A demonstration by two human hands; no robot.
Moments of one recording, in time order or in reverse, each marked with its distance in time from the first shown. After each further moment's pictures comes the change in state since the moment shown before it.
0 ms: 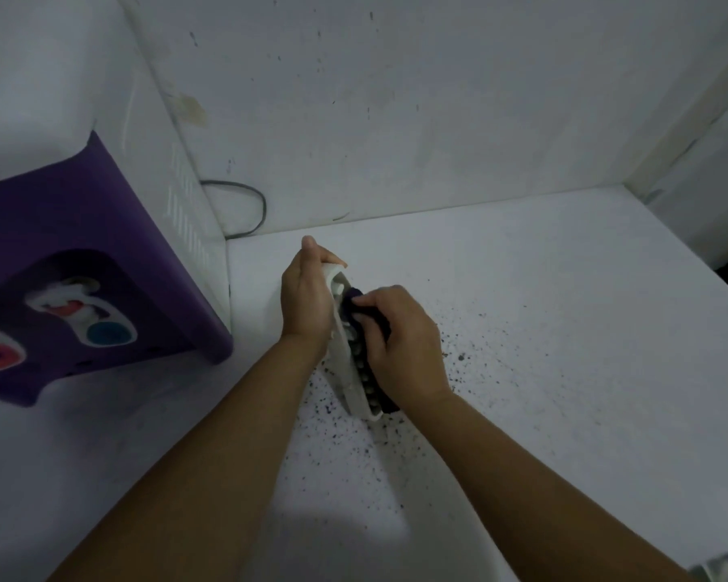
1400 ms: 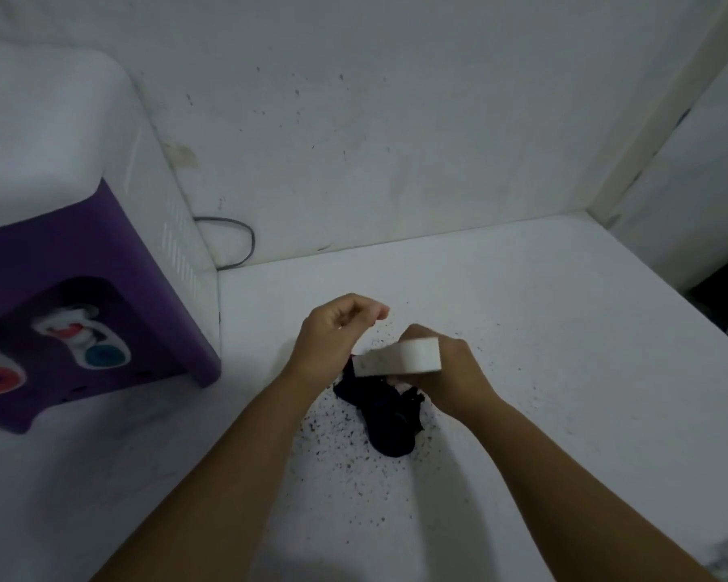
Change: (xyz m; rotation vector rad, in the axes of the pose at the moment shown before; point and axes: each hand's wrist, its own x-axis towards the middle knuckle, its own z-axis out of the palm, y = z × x) left_hand -0.044 0.010 0.003 0.125 -0.560 0.111; right_hand -0.009 0.049 -0.072 0.025 -0.379 0.297
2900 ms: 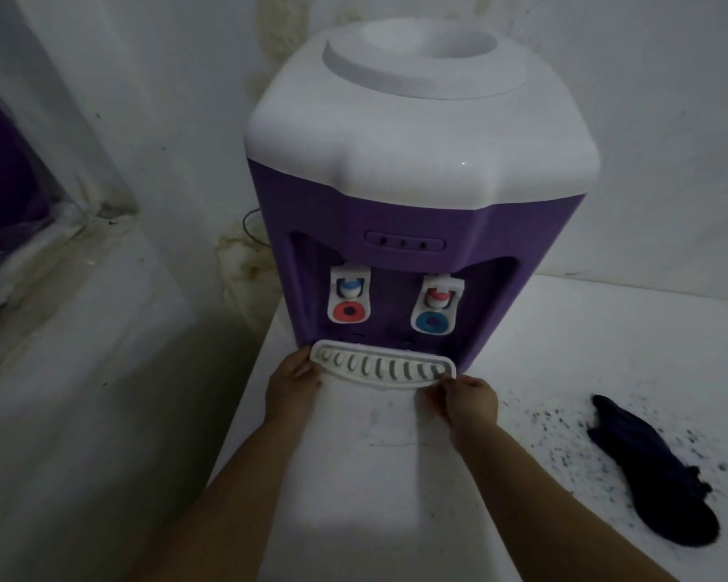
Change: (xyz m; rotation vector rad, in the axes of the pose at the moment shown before) left_hand -0.164 -0.134 -0.311 -0.166 0.803 -0.477; right_hand 0.038 -0.144 0.294 0.647 0.098 0.911
